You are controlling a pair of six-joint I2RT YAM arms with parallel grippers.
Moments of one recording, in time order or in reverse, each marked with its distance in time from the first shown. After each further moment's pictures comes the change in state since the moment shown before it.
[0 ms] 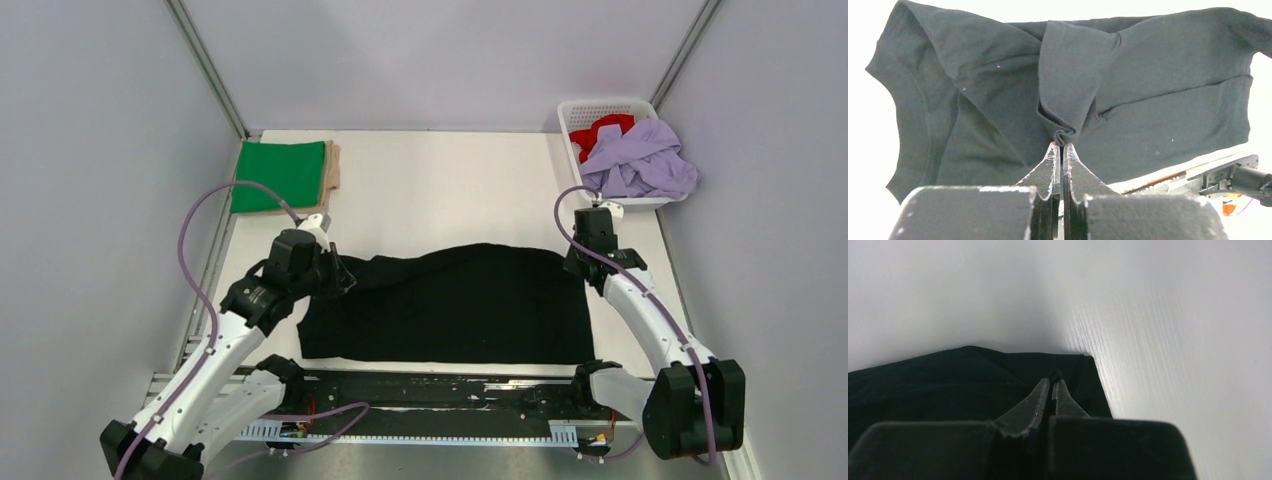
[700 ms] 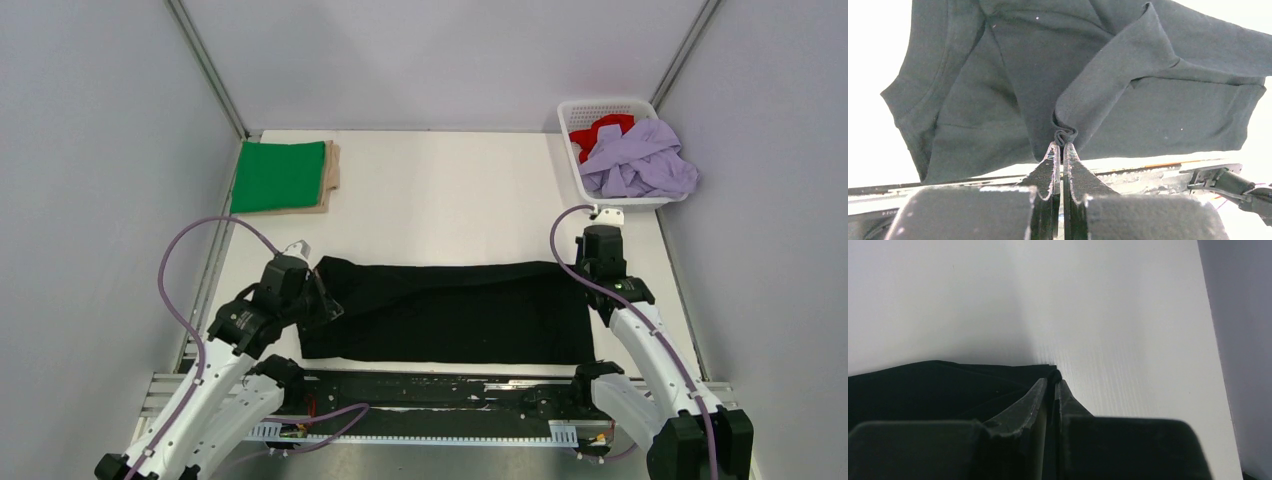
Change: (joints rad) left arm -0.001 -0.190 -0.078 -0.261 -0.055 -0.221; right arm 0.000 -0.237 -0.165 0.140 0.068 -0.272
